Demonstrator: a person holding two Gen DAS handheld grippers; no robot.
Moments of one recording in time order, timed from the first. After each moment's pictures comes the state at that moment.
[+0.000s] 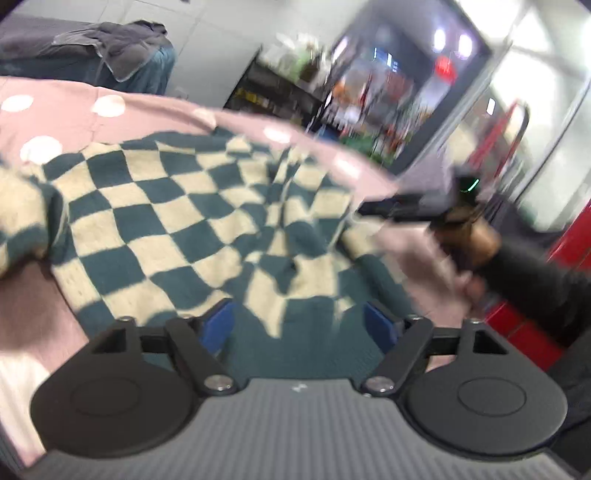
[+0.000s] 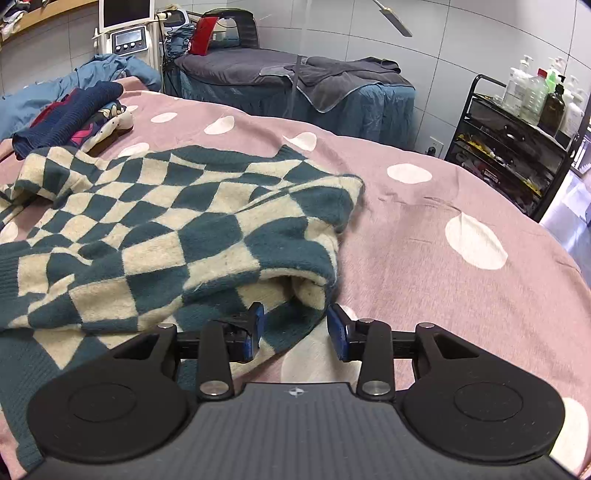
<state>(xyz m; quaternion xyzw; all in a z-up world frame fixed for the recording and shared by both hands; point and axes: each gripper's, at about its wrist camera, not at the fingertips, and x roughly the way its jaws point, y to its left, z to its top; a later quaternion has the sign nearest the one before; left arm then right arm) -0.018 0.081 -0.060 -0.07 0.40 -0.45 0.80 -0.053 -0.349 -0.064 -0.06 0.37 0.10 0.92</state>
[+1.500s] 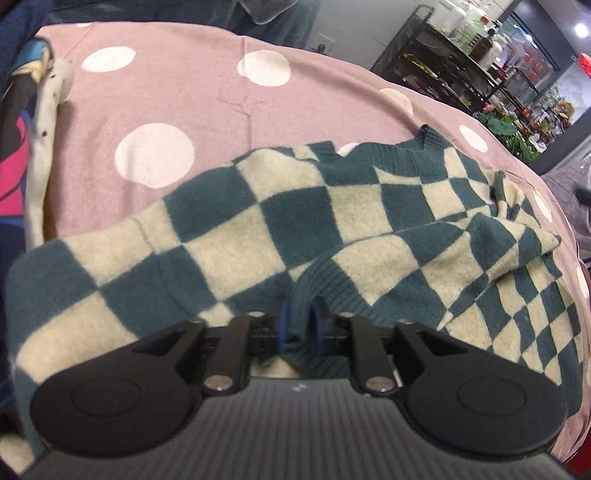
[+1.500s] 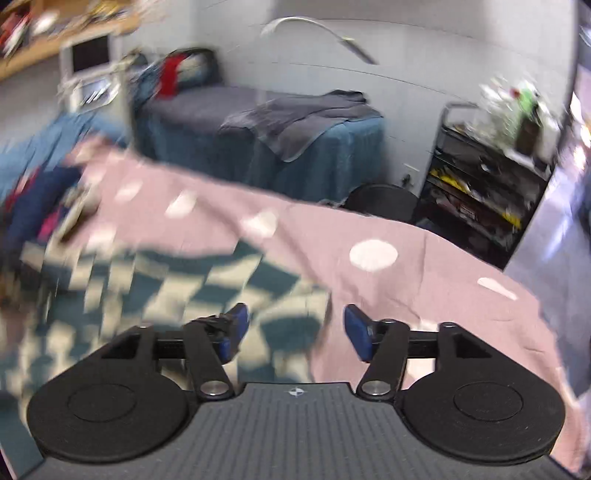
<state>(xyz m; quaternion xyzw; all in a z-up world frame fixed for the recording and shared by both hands) 0.187 0.083 -0.104 -0.06 0.52 -0.27 0.81 0.063 -0.379 0.002 0.01 0.35 0.04 0.94</state>
